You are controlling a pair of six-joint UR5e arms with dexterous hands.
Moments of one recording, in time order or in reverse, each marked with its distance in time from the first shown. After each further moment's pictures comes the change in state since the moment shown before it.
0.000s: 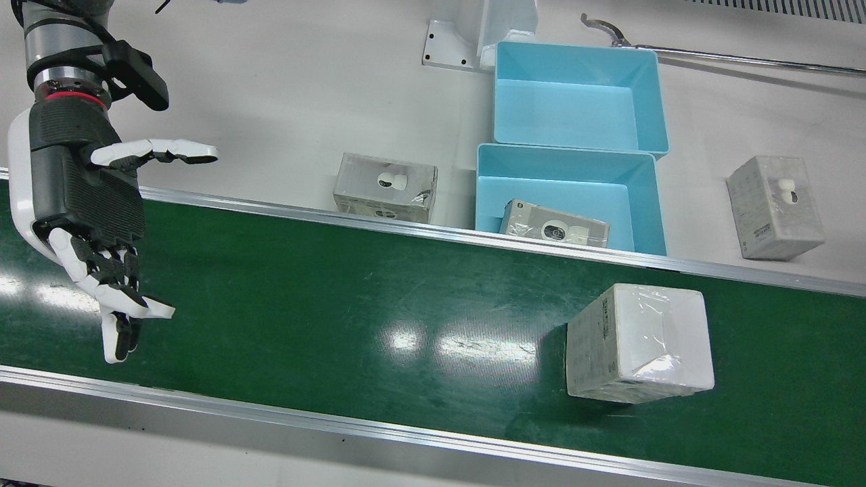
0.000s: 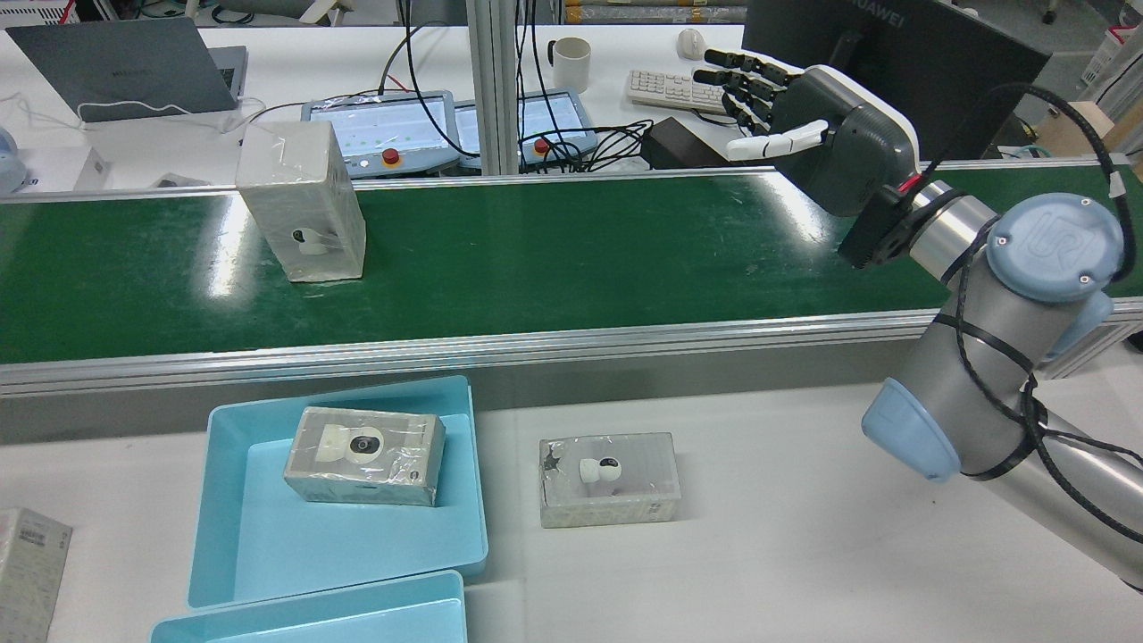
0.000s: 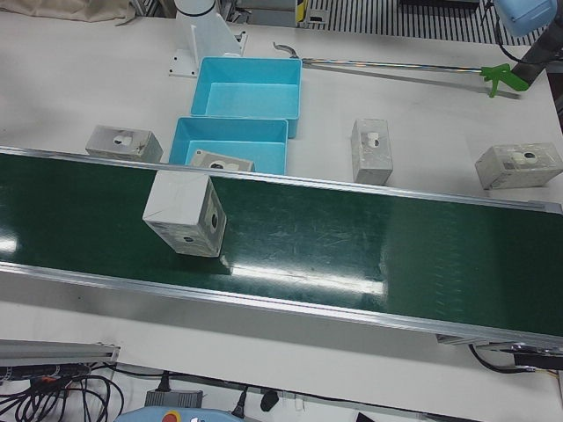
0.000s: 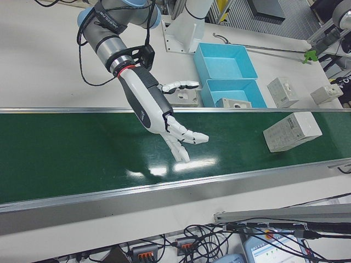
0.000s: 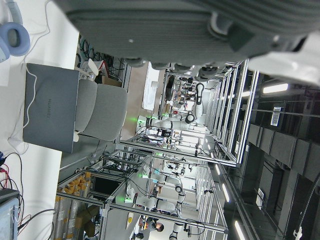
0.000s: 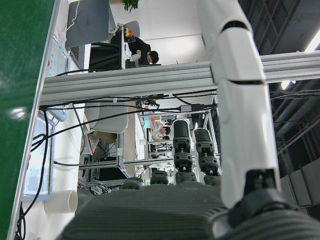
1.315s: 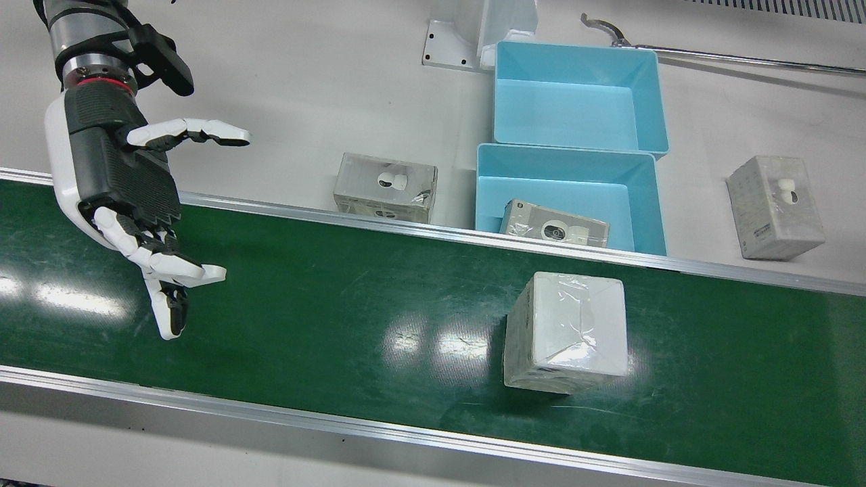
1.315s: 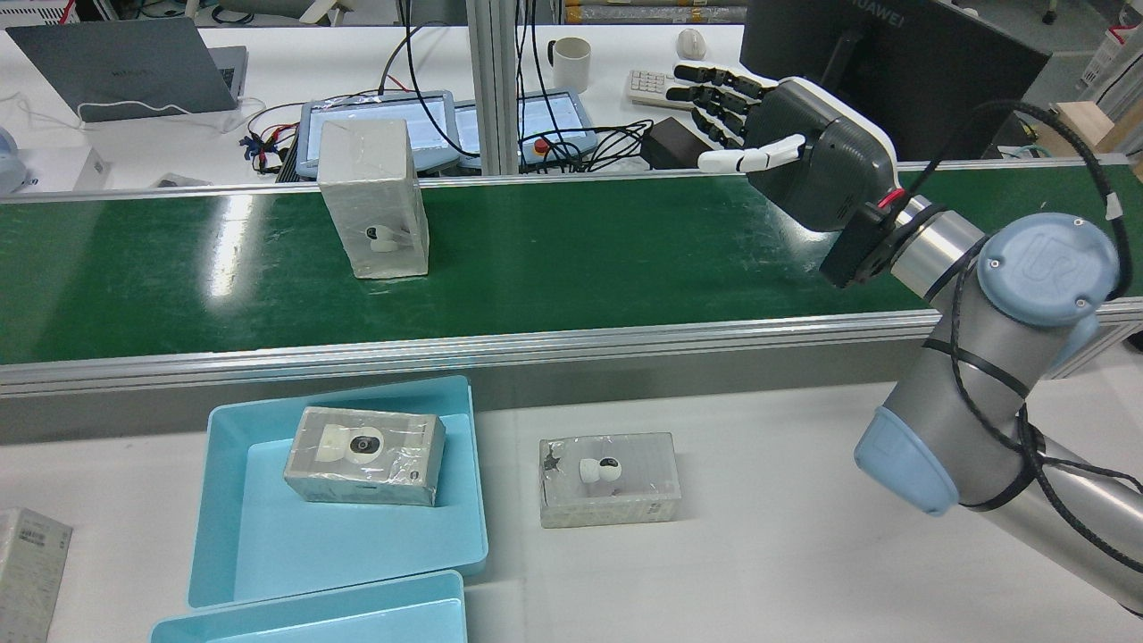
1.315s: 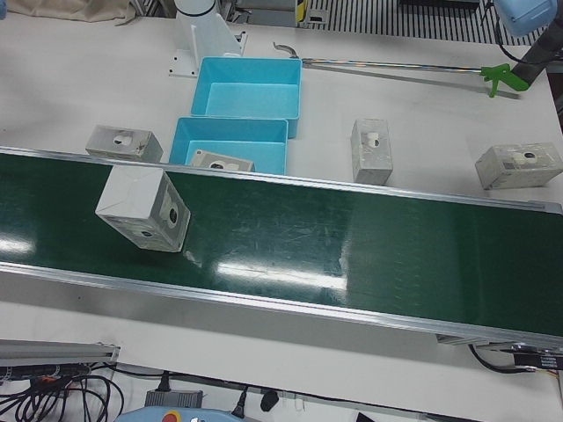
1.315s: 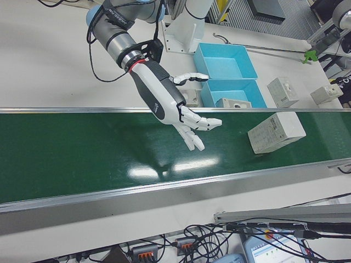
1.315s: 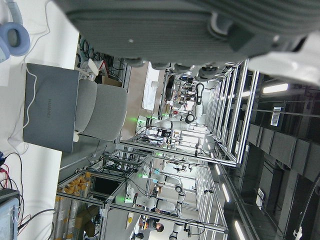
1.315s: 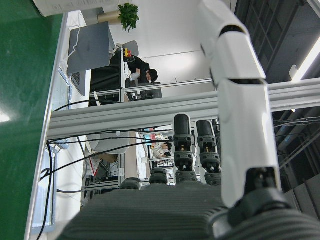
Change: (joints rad) left arm 0.000 0.000 0.000 0.000 0.000 0.000; right arm -0.048 0.001 0.049 -0.002 0.001 -0.002
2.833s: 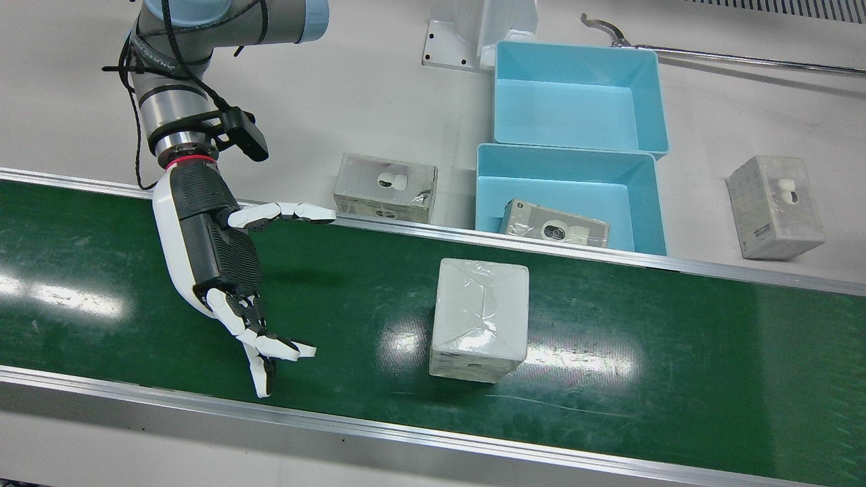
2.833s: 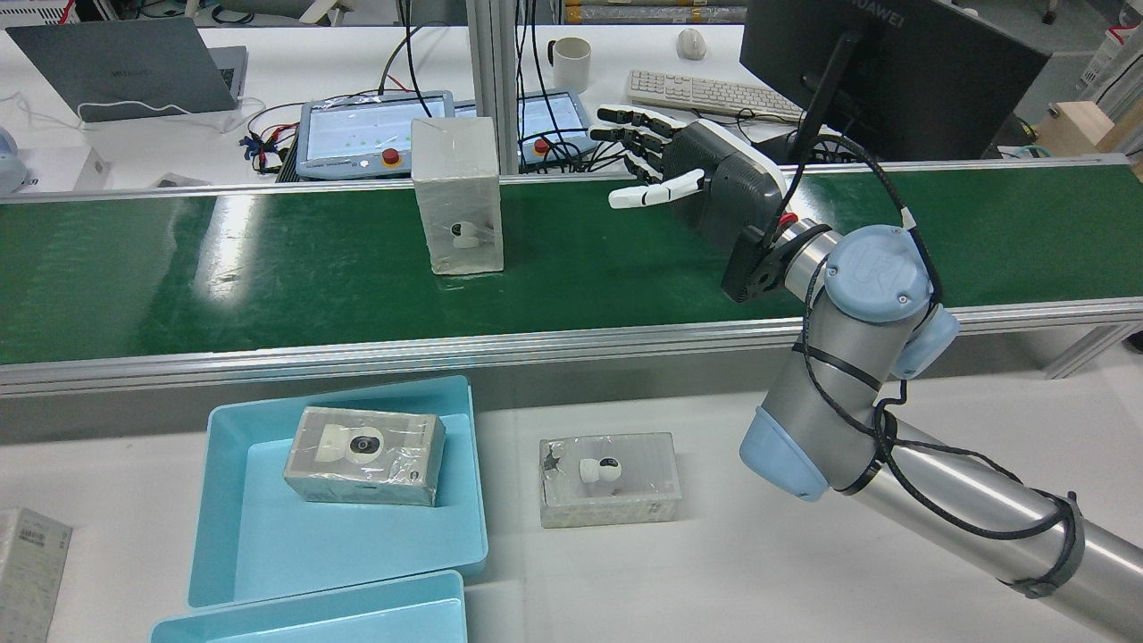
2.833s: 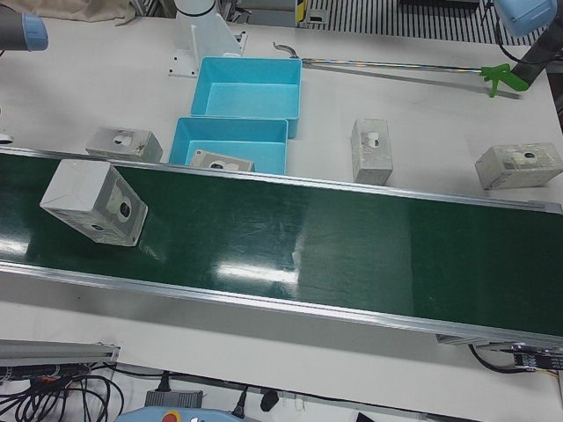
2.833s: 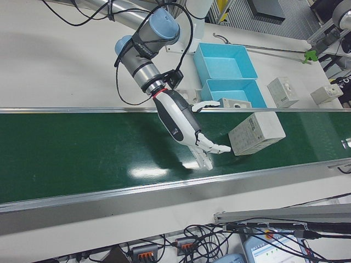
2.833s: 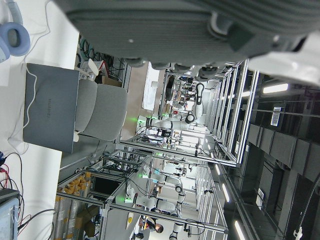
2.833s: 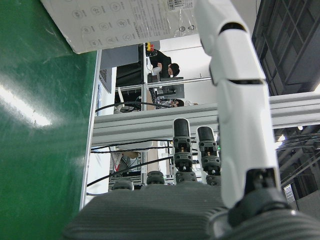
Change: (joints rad) left arm 0.000 0.000 0.000 0.000 0.000 0.000; right arm -0.092 0.164 -0.233 0.001 0.054 -0.026
